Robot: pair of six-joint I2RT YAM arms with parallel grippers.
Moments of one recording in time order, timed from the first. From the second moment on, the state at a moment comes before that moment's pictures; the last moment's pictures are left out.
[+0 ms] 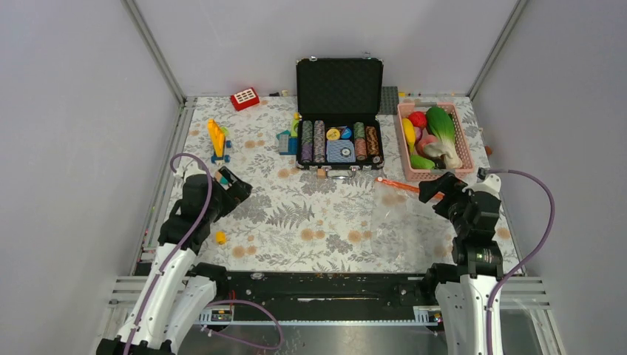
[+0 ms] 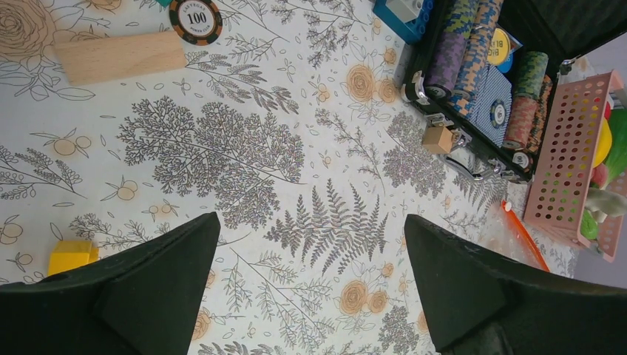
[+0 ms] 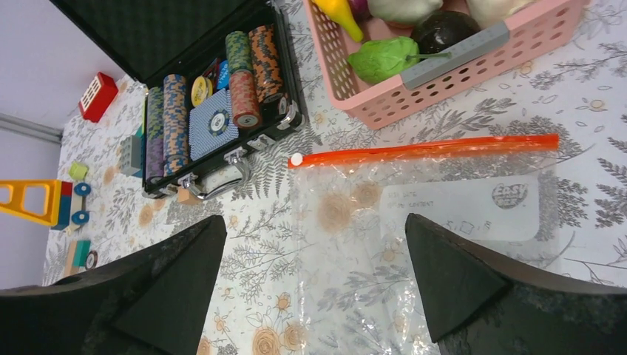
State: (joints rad) left arm -0.17 0.66 0.63 -0.60 -0.06 -0.79; right arm -0.13 0.40 0.55 -0.52 -0.13 0.53
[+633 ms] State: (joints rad) left arm -0.17 0.80 0.61 -0.51 -0.01 -0.78; right arm -0.13 0.61 0.52 -0.54 -0.15 0.55
